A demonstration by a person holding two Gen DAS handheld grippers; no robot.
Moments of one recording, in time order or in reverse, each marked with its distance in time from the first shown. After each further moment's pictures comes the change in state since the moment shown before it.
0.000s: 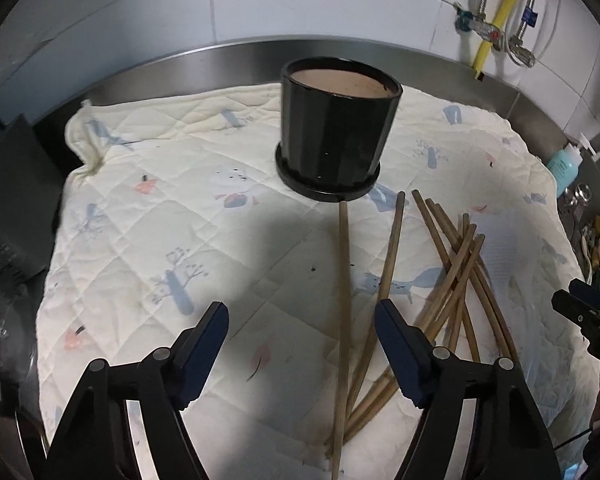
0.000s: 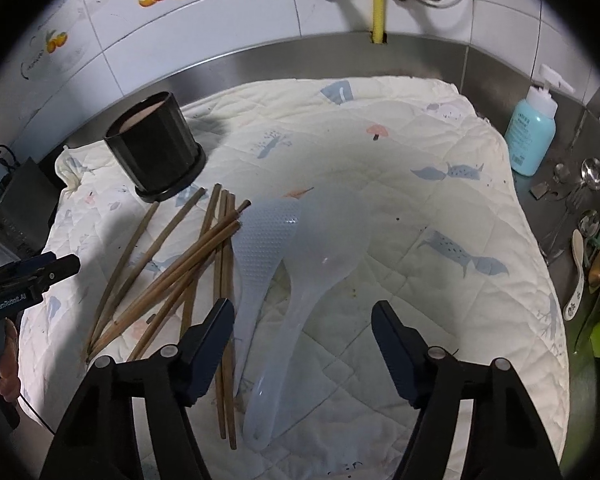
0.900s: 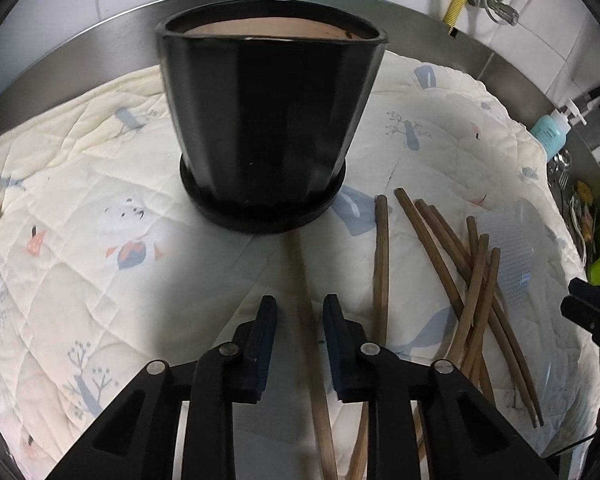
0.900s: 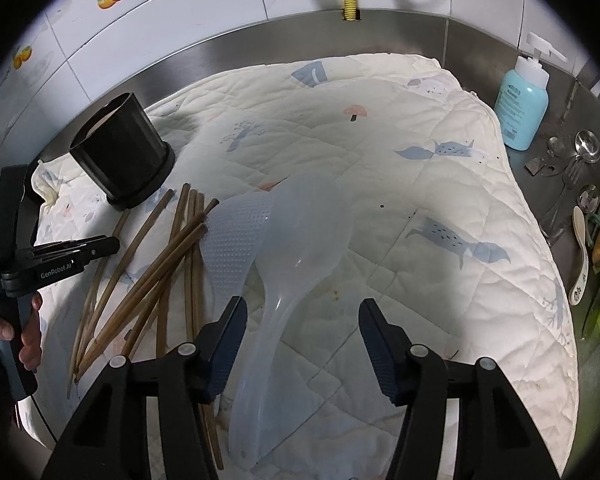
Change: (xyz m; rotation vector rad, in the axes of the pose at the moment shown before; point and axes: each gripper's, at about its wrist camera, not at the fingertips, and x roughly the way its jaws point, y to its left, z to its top) left arm 0.101 -0.034 0.057 0.138 0.092 -0.154; right arm 0.021 -0.017 0.008 0.077 0.043 -0.022
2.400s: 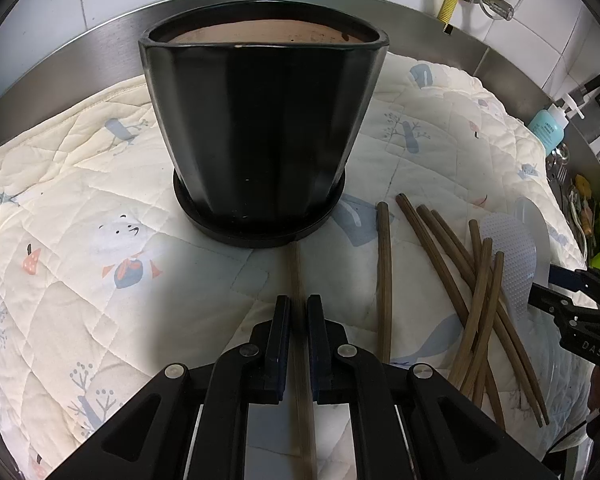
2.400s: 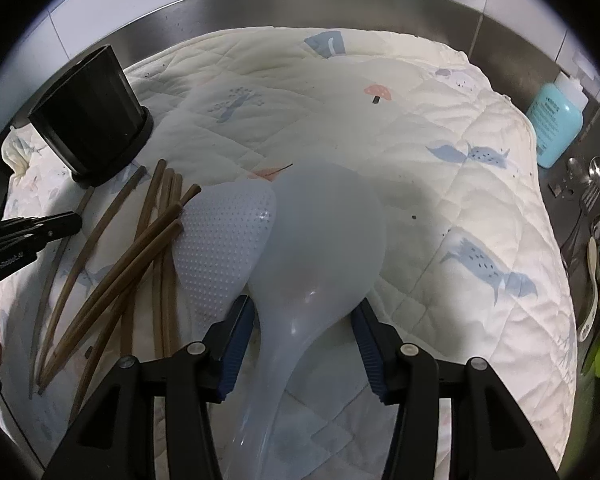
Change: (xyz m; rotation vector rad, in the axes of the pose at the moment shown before) left arm 0.002 0.004 0.007 0.030 0.000 -0.009; right arm 0.042 0.019 0.020 -0.106 0.090 -0.095
